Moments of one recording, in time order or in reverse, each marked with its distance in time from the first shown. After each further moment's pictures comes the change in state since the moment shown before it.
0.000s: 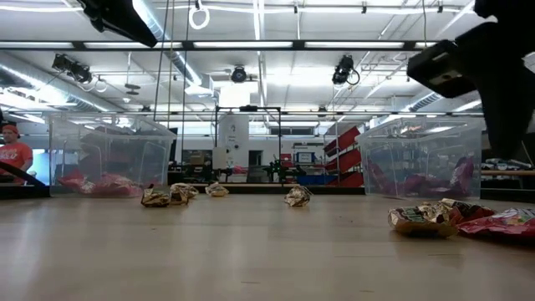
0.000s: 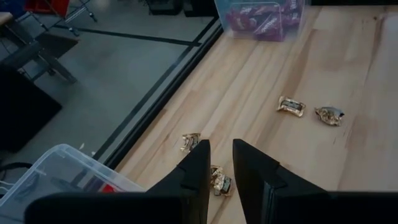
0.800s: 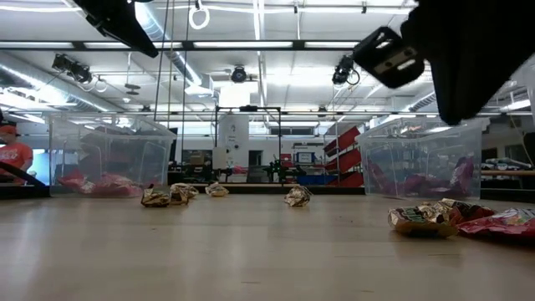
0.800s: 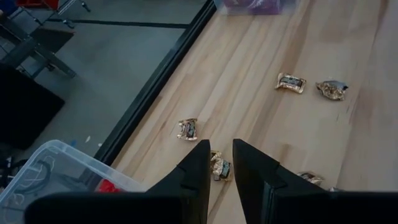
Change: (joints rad) left arm -0.001 0.071 0.000 -0.030 0.028 0.002; right arm -0.100 0.042 0.082 0.059 -0.109 -0.192
